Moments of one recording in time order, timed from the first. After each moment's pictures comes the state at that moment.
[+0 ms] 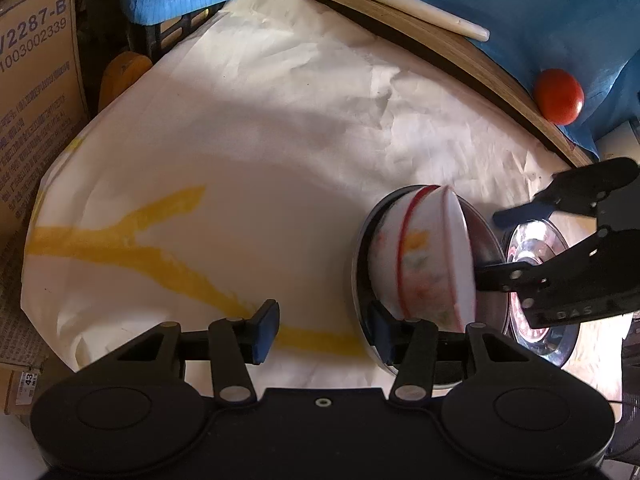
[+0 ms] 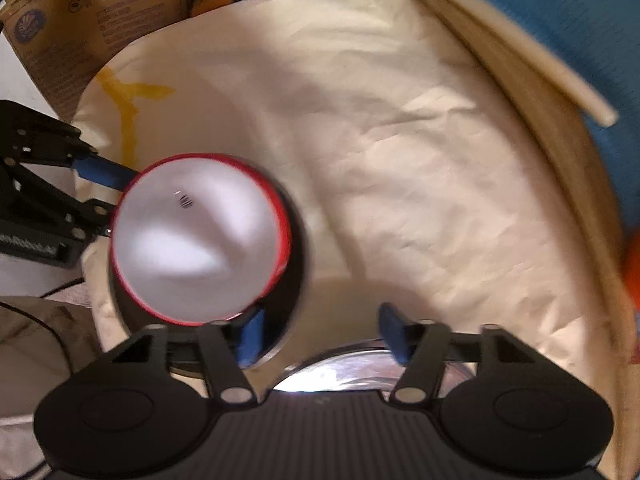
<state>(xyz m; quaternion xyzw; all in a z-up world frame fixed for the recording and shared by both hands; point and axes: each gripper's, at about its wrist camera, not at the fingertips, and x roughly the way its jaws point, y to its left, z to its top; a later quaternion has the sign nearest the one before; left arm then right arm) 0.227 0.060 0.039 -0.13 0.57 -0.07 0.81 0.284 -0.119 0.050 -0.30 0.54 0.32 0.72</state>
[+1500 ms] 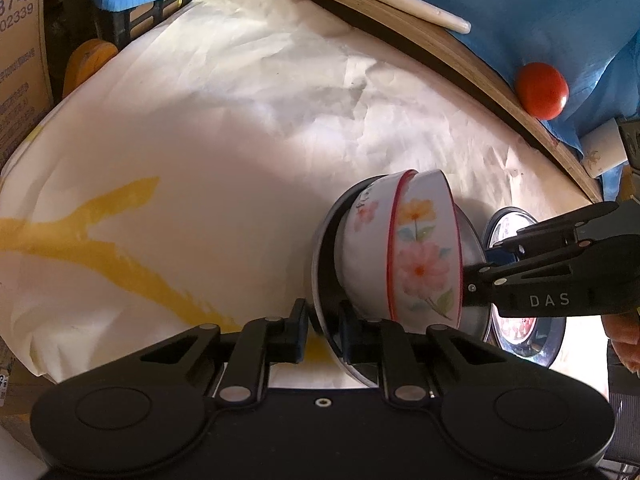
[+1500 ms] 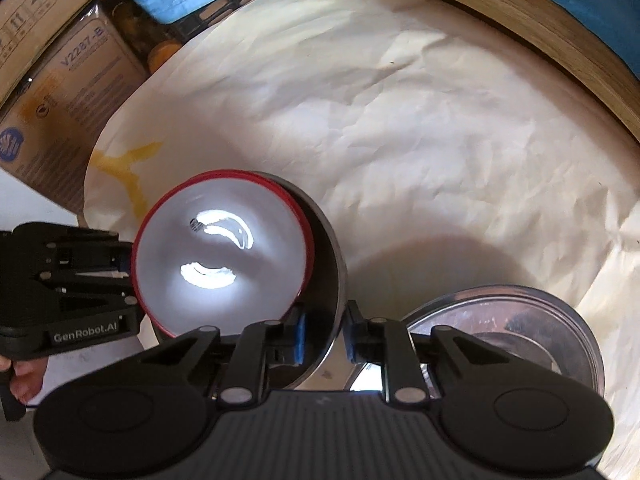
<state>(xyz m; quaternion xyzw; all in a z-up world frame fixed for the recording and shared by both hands) 0.229 0.046 0.029 -0.14 0.56 -0.09 0.81 0.289 -0.143 0.039 -0.10 0.60 0.28 0.74</state>
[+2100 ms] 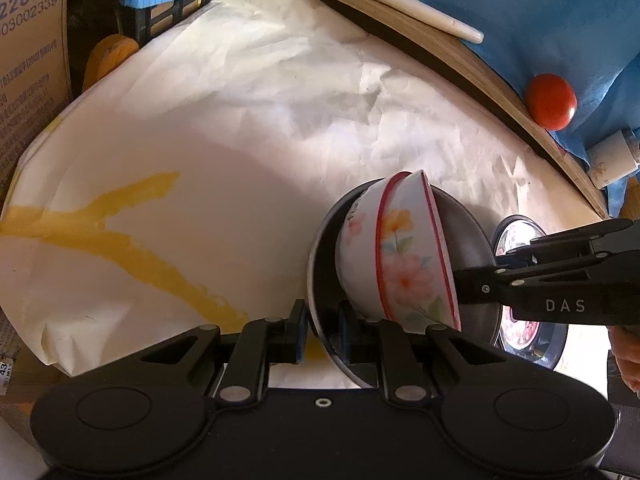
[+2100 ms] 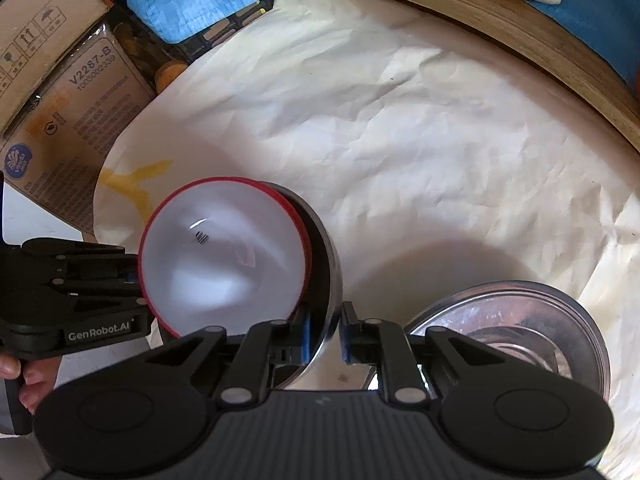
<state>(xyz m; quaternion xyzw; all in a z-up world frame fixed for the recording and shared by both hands) 0.226 0.054 0.032 -0.15 0.56 -0.08 0.81 0.279 -0.144 0.051 -0.08 0.58 0.28 0.76</state>
